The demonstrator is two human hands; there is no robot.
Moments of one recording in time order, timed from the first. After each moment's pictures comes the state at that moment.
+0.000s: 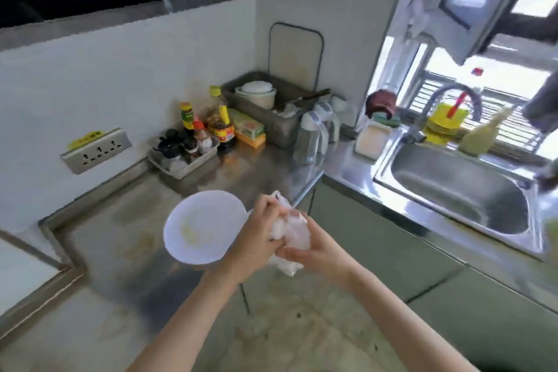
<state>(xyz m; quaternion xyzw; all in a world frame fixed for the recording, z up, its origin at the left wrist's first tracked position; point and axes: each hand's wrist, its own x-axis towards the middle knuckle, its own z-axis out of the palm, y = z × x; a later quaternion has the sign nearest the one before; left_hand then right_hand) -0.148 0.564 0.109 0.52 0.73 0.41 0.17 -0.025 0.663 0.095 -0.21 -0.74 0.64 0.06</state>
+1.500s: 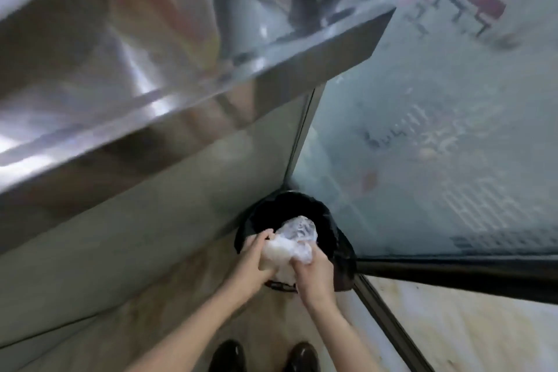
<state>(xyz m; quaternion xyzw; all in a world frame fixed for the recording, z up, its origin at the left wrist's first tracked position) 0.568 0.981 -0.460 0.68 0.45 0.03 0.57 0.677 0.902 -0.446 -0.83 -0.21 0.39 0.35</state>
